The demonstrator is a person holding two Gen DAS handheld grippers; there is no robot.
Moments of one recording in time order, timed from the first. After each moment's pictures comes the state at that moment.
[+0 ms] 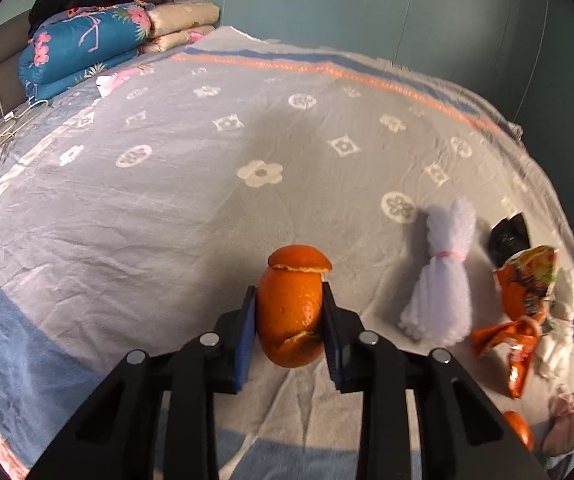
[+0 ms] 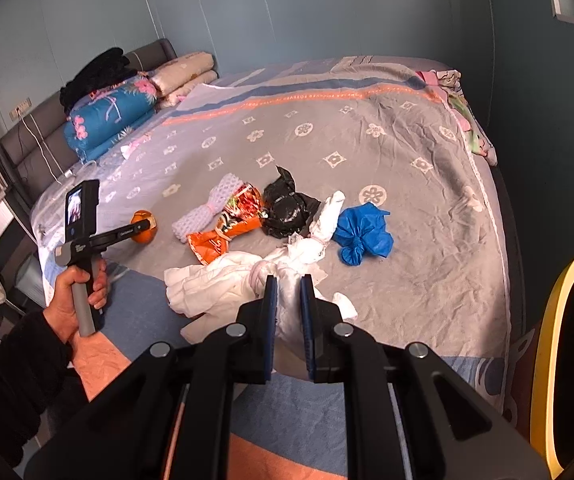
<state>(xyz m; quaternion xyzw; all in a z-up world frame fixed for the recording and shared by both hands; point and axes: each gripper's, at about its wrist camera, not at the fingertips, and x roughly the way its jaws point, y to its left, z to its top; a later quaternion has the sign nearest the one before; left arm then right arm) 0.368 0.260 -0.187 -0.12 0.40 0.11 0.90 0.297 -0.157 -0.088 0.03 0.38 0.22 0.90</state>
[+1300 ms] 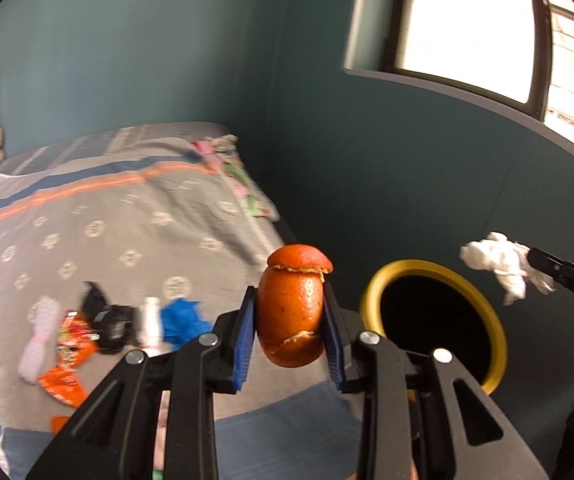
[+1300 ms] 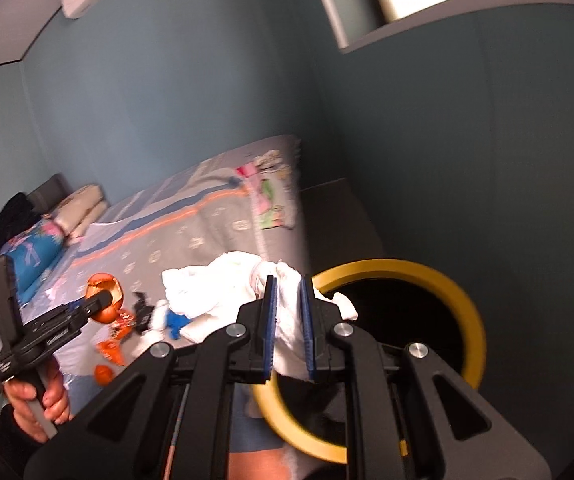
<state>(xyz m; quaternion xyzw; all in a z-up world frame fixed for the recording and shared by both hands) 0.296 -0.131 -0.030 0.00 0.30 -0.24 0.92 0.193 -0.448 -0.004 0.16 0.26 -0.02 0.95</state>
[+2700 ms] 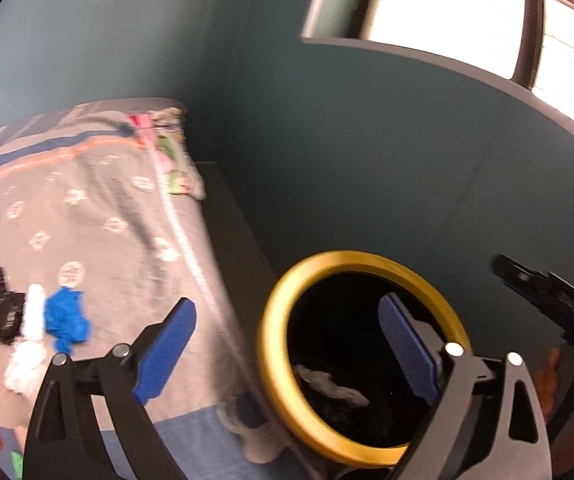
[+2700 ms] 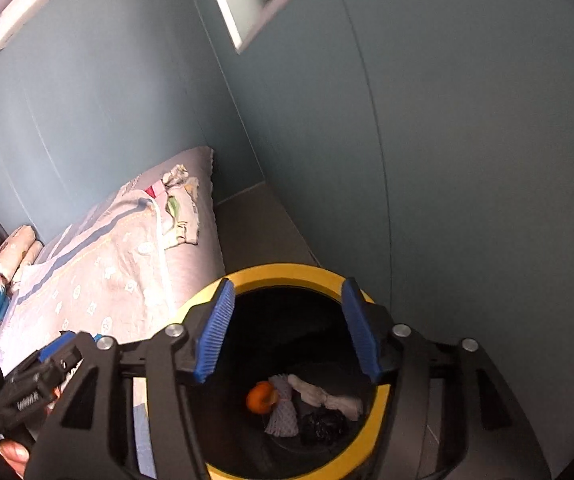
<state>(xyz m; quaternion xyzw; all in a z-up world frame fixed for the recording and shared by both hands) 0.317 -0.235 -0.066 -0.03 0.33 -0.28 0.90 0.219 -0.518 -0.053 0.19 0.26 -0.14 0.94</state>
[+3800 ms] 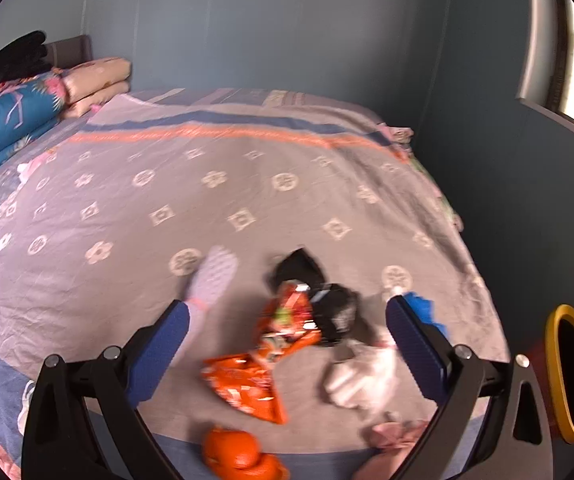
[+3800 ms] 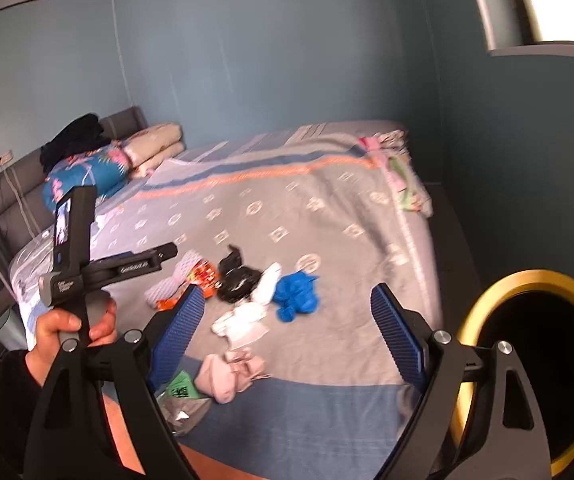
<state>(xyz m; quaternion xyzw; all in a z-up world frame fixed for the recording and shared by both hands) 0.372 0.079 -0.095 -0.08 0.35 0.00 0.94 0.264 -0.222 -0.046 0.06 0.28 0.16 0.95</state>
